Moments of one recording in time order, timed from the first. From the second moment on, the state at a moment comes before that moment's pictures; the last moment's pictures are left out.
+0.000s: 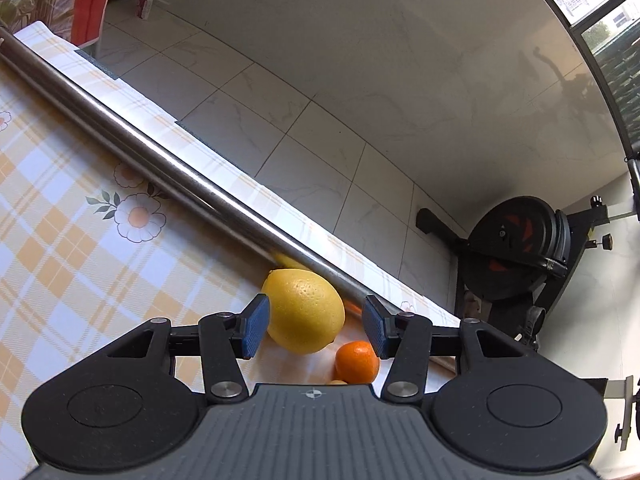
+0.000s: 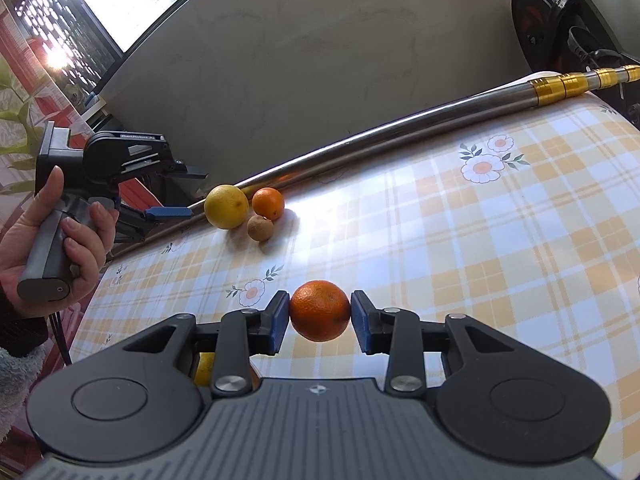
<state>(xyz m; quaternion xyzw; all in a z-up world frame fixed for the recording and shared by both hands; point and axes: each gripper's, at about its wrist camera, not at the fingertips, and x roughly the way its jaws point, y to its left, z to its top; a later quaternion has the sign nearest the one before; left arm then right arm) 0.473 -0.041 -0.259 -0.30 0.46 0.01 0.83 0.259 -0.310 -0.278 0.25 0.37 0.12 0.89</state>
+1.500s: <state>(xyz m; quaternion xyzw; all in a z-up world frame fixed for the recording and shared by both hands) 0.275 -0.058 -0.211 -0.07 0.44 -0.22 0.87 0.192 -0.280 -0.254 0.25 0.36 0.15 0.89</state>
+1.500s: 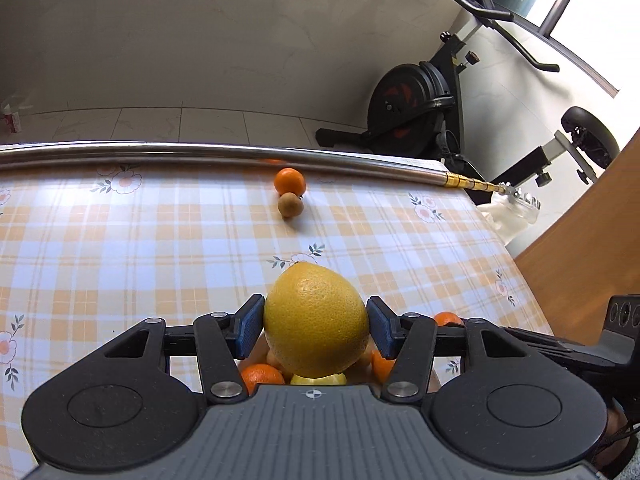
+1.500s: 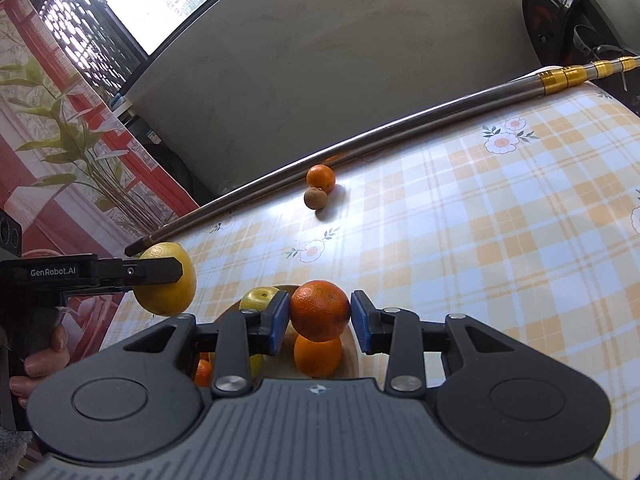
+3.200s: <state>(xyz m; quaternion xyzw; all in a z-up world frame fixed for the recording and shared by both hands) 0.238 -0.149 -0.263 0.07 0.45 -0.26 0.85 0.152 -0.290 -0.264 0.28 0.37 0.13 0.88</state>
